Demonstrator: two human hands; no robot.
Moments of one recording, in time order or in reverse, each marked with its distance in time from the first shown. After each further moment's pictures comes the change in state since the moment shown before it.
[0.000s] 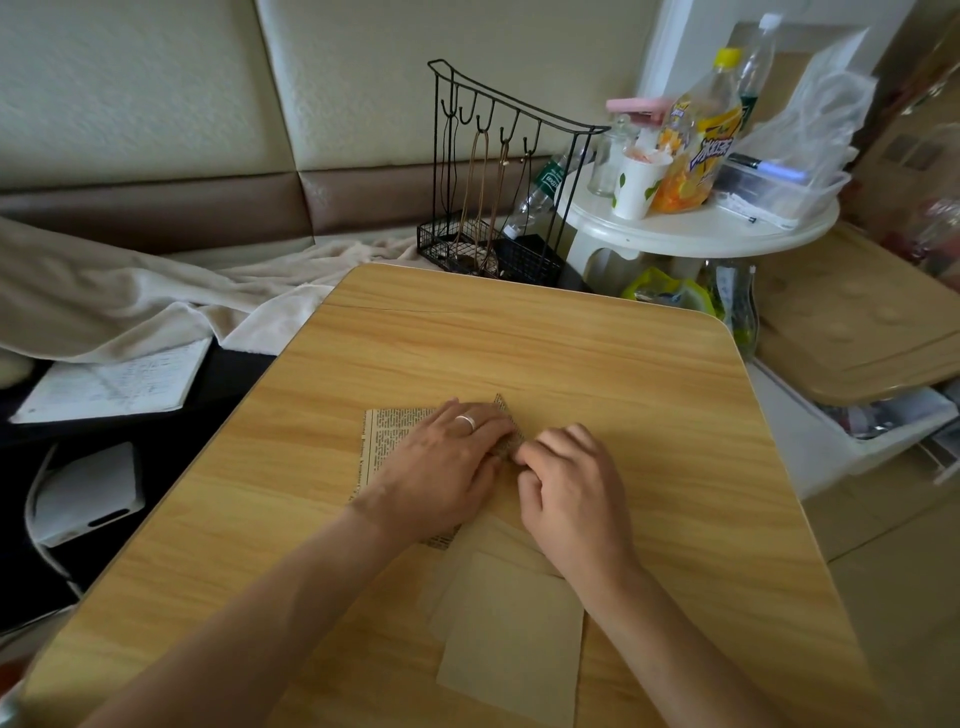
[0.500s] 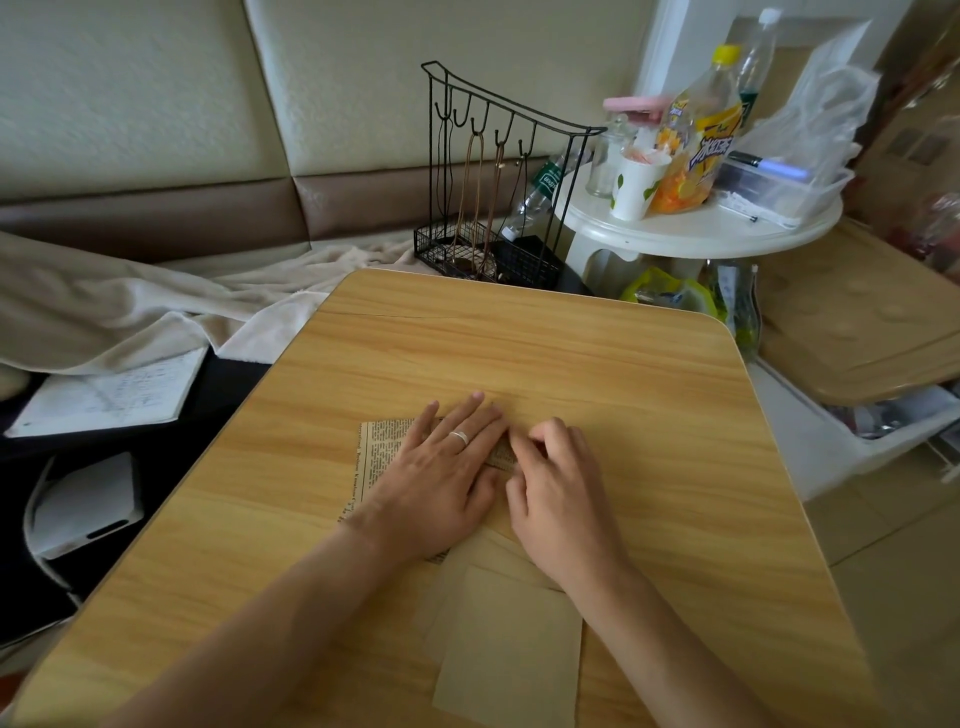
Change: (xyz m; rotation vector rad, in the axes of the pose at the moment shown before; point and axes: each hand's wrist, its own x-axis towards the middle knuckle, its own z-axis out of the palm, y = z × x) left_hand -0.003 -0.004 0.010 0.129 -0.084 -0.080; right_hand 0.004 0.002 0.012 -0.032 -0.142 0.060
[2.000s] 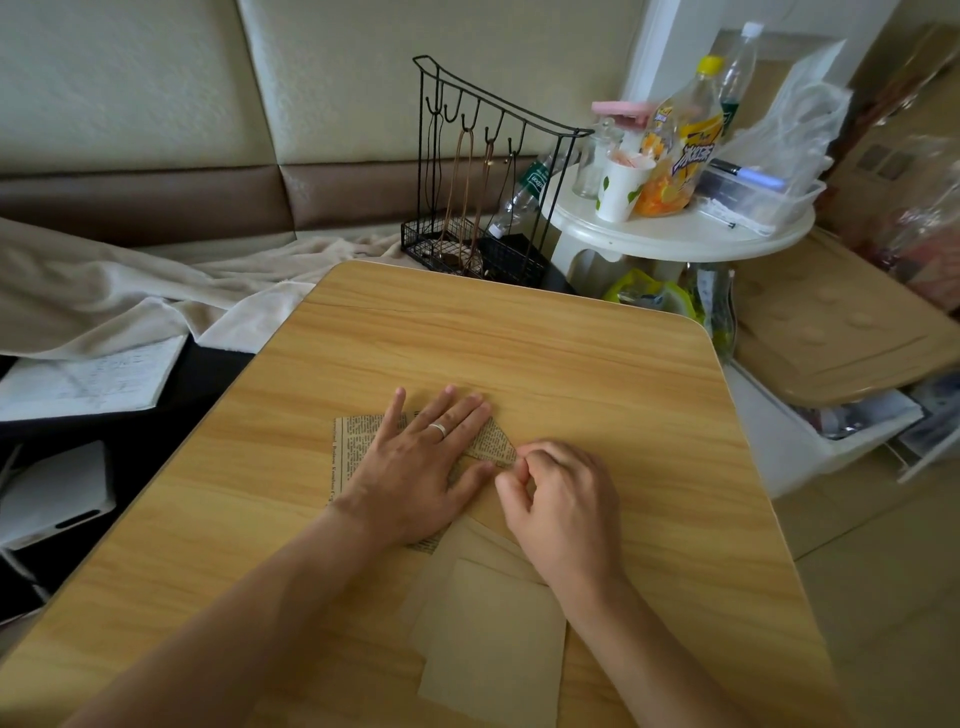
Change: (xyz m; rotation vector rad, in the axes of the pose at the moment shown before) left_hand 0.002 -0.004 0.007 0.016 0.002 -0.073; right_hand -0.012 0.001 -0.006 -0.038 0.303 0.045
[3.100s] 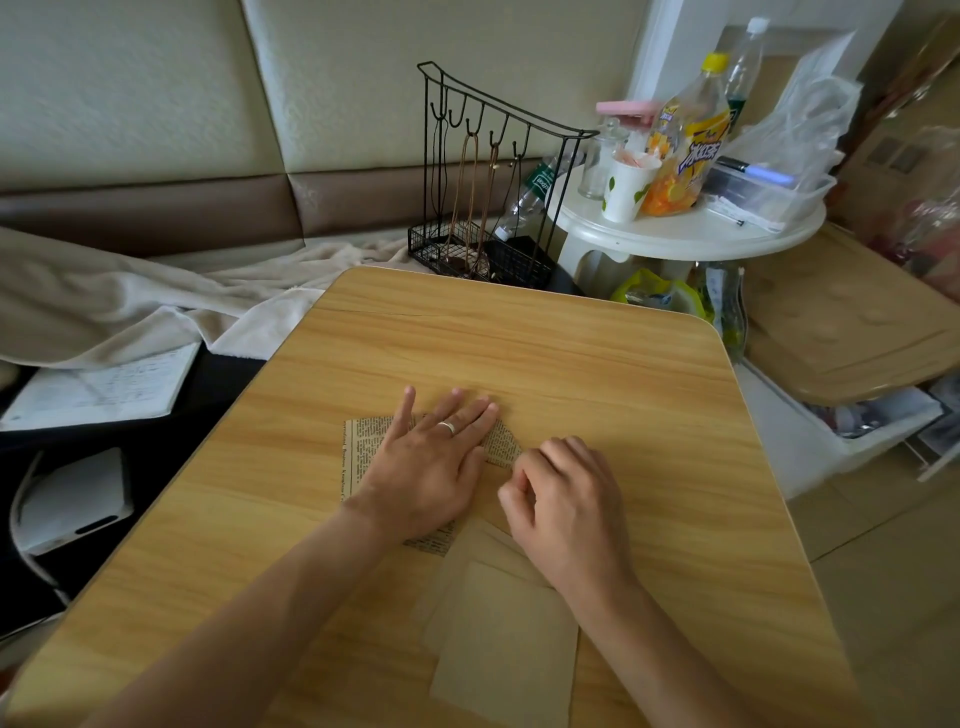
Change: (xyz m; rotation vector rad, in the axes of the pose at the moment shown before) left_hand 0.004 0.002 -0.008 -0.028 -0.039 -0.036; right_hand 0.000 0.002 -0.002 -0.010 -0.047 -0.136
